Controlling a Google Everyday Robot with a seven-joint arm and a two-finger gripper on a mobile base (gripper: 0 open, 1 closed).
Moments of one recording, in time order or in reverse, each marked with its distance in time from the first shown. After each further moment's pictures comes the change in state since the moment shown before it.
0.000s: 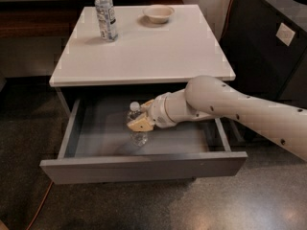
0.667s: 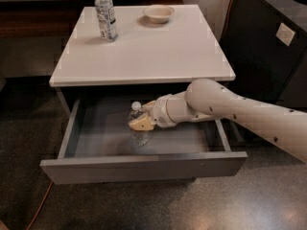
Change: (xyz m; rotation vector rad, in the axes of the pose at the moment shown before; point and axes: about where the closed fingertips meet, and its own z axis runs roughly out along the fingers) arm 0.019 -0.017 0.018 -0.004 -0.011 0.028
